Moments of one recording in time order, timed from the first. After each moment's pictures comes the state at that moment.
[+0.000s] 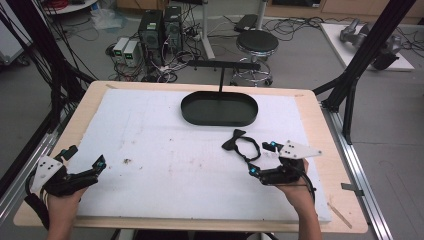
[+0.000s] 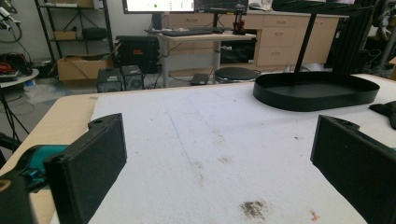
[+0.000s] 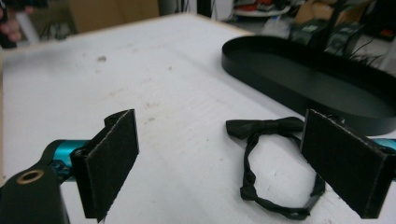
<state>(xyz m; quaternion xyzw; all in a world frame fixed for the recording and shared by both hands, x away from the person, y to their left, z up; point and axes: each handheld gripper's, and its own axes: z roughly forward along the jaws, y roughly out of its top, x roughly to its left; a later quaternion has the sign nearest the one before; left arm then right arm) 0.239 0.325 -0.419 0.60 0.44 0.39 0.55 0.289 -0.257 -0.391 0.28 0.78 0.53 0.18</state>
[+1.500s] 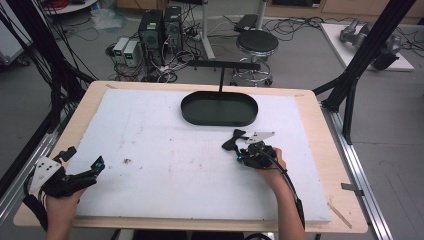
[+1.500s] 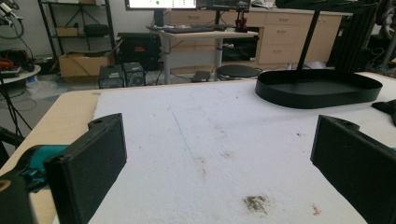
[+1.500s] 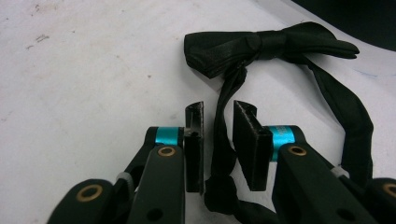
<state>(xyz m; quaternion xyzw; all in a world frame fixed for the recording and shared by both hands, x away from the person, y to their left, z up) 0.236 0.329 -0.420 0.59 0.44 0.38 0.55 0.356 -0.209 -0.440 0.34 0.86 0.34 0.15</state>
